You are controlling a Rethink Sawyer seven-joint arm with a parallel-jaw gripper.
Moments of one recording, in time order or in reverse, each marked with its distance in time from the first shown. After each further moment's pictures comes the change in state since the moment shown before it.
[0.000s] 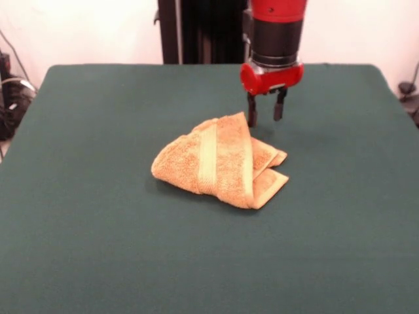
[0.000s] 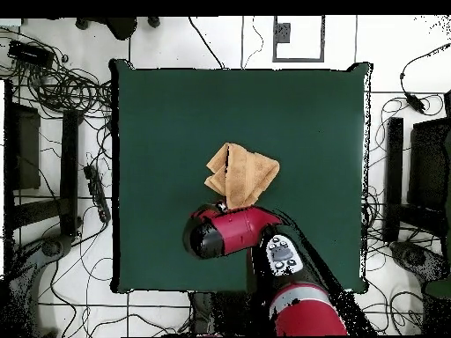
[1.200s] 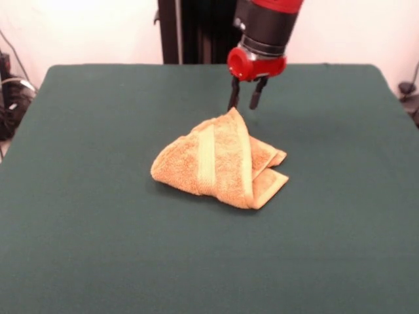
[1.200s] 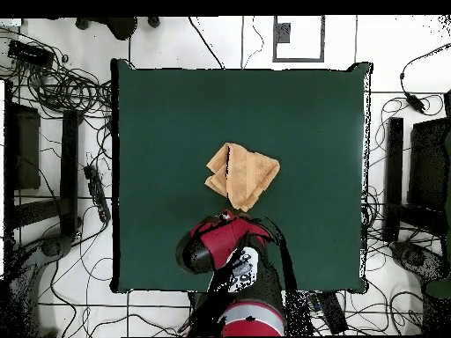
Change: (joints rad) arm 0.214 0.023 -0.245 -0.039 -0.053 -0.008 0.000
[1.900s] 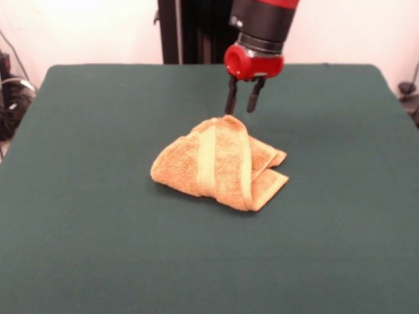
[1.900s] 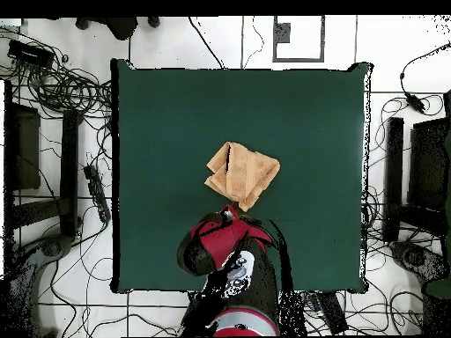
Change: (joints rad) arm 0.044 0.001 -0.056 -0.011 0.000 -0.100 0.000
